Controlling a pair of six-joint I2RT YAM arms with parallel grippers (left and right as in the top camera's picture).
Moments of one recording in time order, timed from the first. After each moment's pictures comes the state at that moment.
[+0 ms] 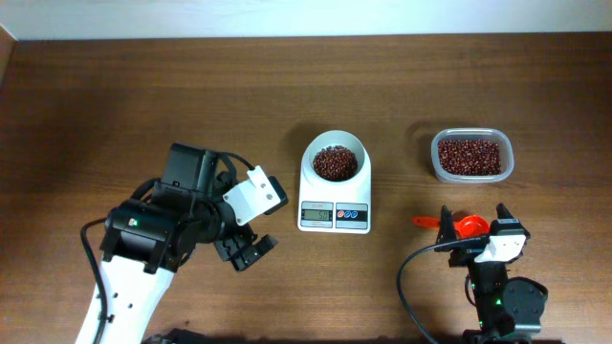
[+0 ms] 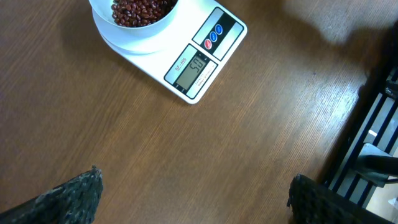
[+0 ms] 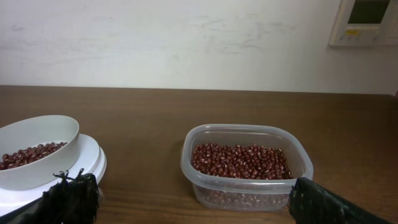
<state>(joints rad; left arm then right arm) -0.27 1.13 1.18 -1.19 0.36 0.67 -0.04 0.01 0.01 -0.07 -0.09 0.00</state>
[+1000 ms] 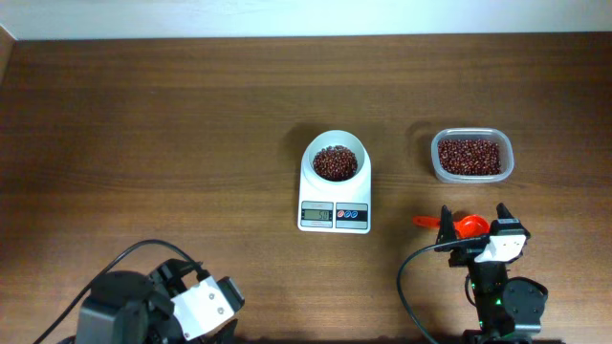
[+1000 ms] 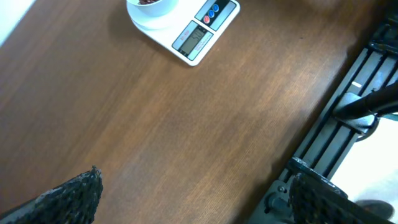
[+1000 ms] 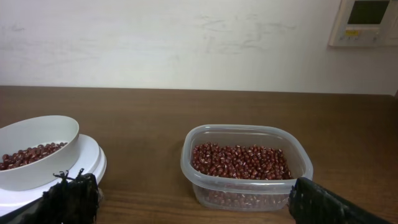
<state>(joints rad) -0.27 0.57 1.18 -1.52 0.25 0.67 -0.04 0.01 0.01 -0.07 -0.09 0.00</state>
